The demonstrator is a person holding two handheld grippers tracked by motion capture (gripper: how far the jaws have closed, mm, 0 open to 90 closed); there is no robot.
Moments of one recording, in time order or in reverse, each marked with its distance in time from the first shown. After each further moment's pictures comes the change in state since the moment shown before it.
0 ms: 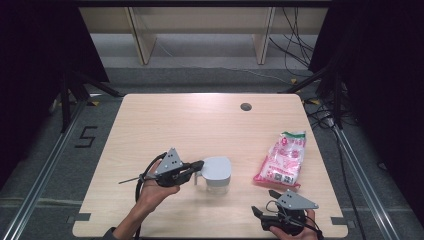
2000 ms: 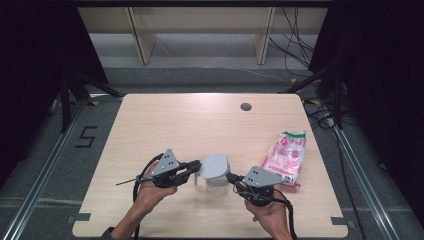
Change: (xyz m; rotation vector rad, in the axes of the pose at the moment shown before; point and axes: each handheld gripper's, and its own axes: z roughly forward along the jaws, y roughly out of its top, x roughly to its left) left arm 0.002 -0.005 -0.009 0.017 0.026 0.022; right arm 0.029 0.084 0.048 -0.150 0.119 -0.188
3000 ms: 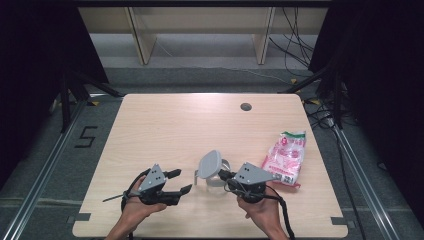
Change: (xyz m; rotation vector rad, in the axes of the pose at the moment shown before) left arm -0.008 -0.040 -0.032 0.064 0.044 -0.077; right arm 0.006 0.019 0.012 -0.028 0.019 -0.056
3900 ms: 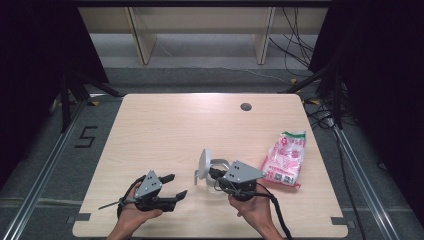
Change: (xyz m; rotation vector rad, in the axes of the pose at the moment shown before) left arm 0.000 -0.020 -0.007 0.015 0.031 -0.025; right arm 0.010 0.015 0.015 -0.015 0.040 -0.023
